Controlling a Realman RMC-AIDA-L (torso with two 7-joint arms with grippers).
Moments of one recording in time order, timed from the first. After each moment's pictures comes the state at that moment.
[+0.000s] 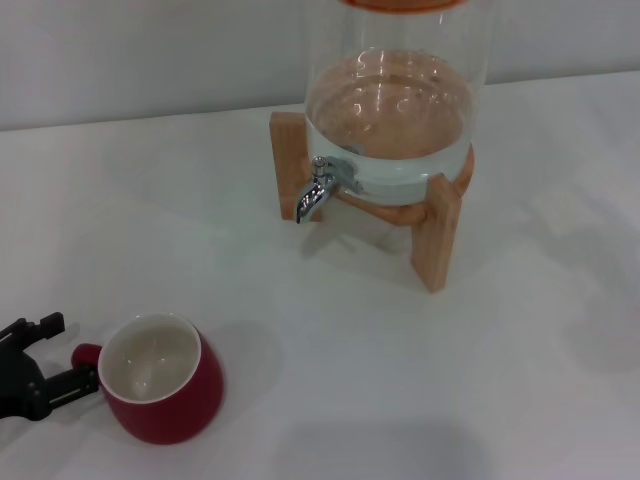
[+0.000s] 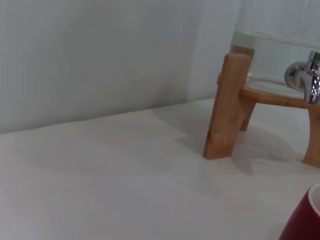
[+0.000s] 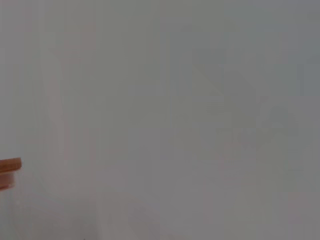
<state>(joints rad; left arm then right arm) -0.34 -2.08 0.50 0.56 -1.10 -1.42 2.01 0.04 2.01 2.65 0.96 -1.33 1.39 -1.75</state>
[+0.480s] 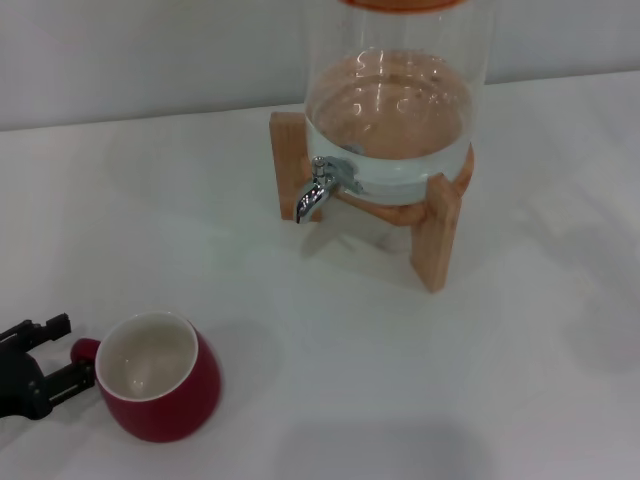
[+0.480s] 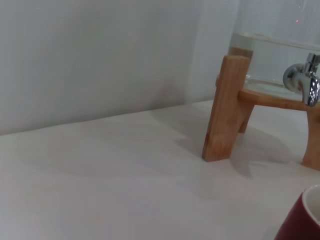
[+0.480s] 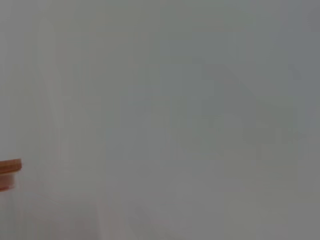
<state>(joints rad) -0.34 -2.08 0.50 0.56 -1.11 -1.43 2.01 0.04 2.01 2.65 0.96 -1.33 1.39 -1.75</state>
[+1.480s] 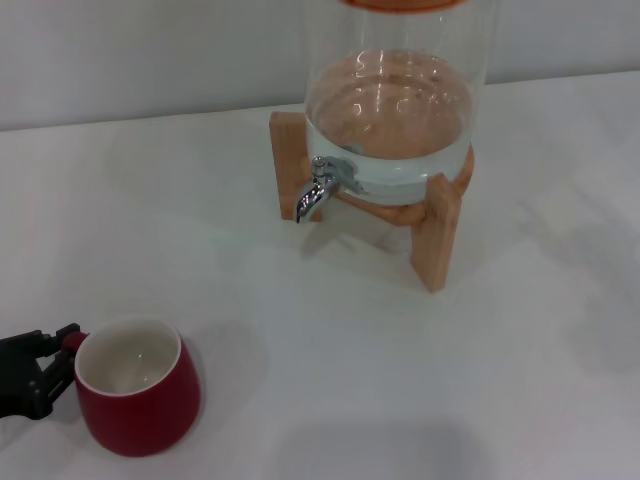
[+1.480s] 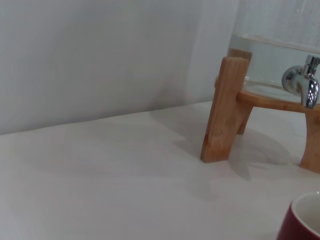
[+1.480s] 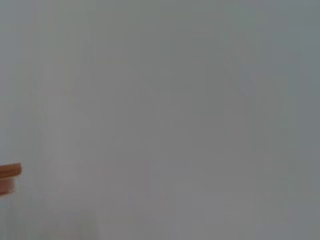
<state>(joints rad) -0.34 -2.08 0.50 0.56 -1.11 -1.43 2.00 0.04 2.01 2.65 0.96 -1.32 1.39 -1.75</state>
